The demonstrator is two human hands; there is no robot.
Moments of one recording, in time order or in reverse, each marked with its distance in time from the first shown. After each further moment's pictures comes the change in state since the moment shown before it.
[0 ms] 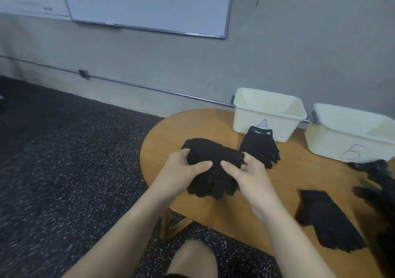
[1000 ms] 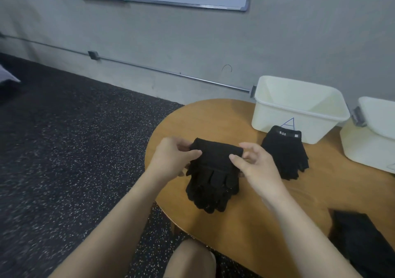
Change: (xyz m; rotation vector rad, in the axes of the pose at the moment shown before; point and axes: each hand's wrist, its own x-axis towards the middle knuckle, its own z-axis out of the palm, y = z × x) left_hand 0.093 0.002 -0.053 0.493 0.237 -0.147; right_hand 0.111 0.026 0.010 -0.196 -0.008 0.042
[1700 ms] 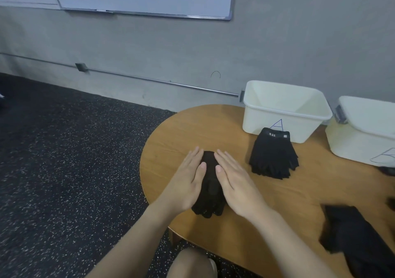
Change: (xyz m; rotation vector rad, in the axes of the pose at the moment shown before) left_hand -0.012 -0.039 0.048 0.204 -0.185 0.352; right_hand -0.015 0.026 0.019 -0.673 -0.219 -0.342
